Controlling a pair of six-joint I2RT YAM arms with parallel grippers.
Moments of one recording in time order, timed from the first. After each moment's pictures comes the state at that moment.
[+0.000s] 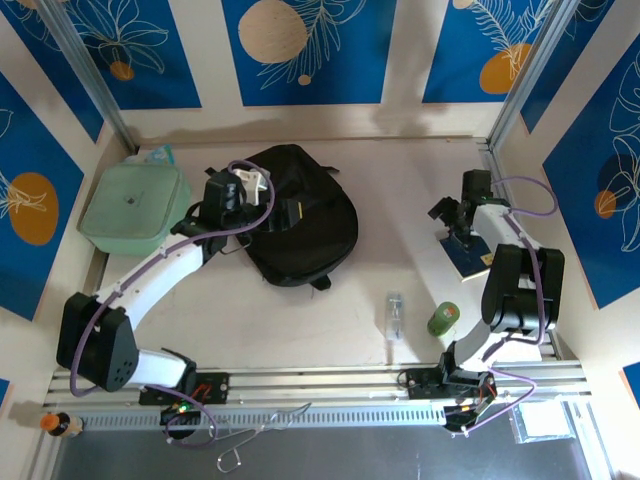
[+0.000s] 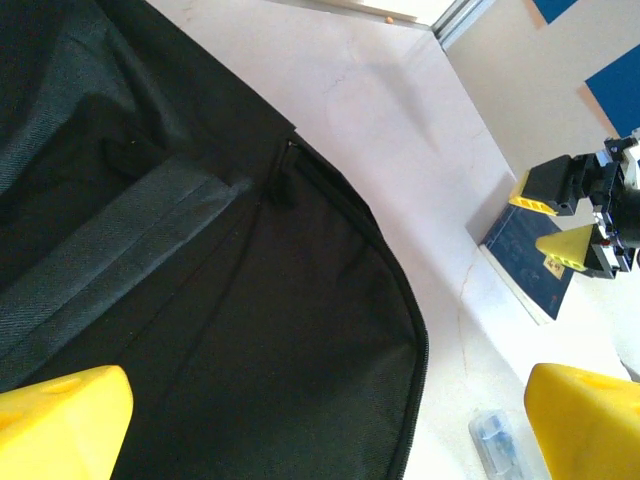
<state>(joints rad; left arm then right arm) -0.43 1.37 1.01 -0.19 0.36 -0.43 -0.16 1.65 1.09 -0.59 -0.04 0.68</state>
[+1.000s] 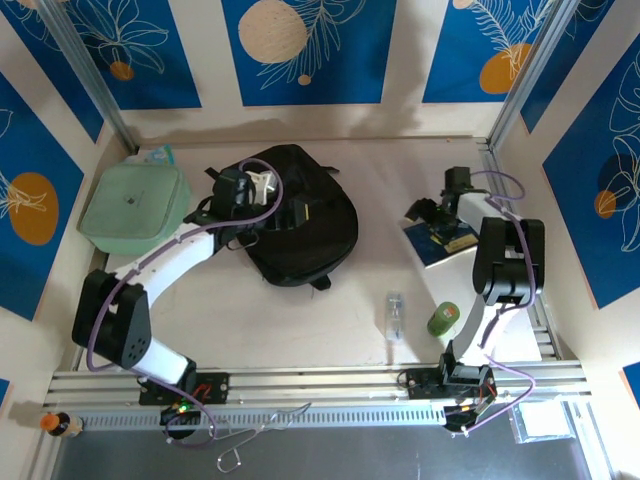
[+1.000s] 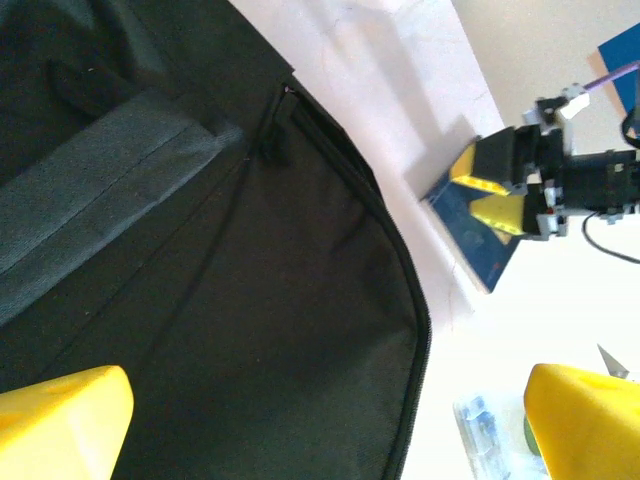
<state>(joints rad) -0.42 1.51 1.07 -0.20 0.45 -0.48 -0.05 1.85 1.20 -0.57 -0.27 0.55</state>
